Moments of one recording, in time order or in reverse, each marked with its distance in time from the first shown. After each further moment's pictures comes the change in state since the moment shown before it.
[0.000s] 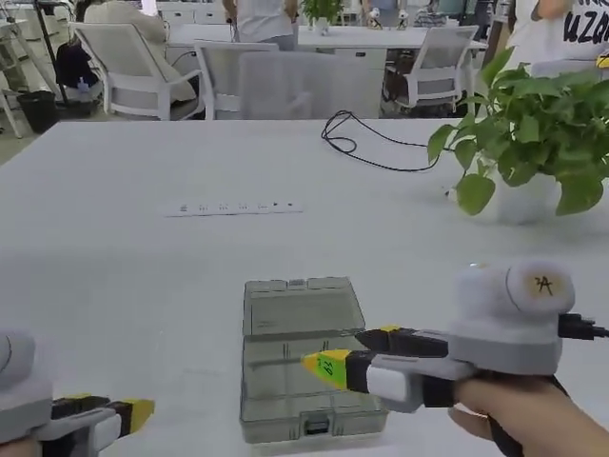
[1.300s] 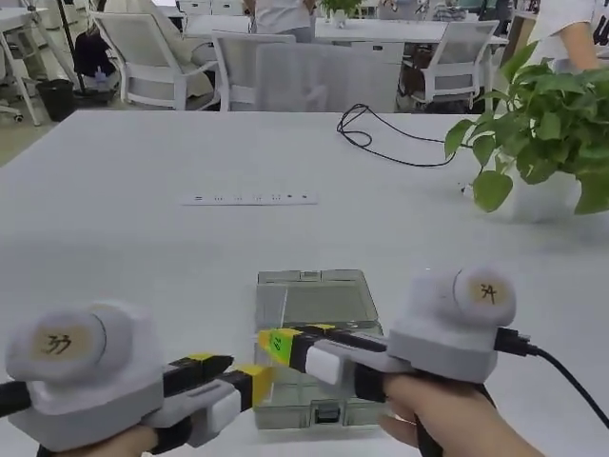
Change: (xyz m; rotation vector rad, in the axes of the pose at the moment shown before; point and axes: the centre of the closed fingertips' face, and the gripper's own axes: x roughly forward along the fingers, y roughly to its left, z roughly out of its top) left arm 0.002 -0.119 0.028 0.051 -0.154 -0.281; right arm 0.044 0.043 0.005 0.113 -0.097 0.075
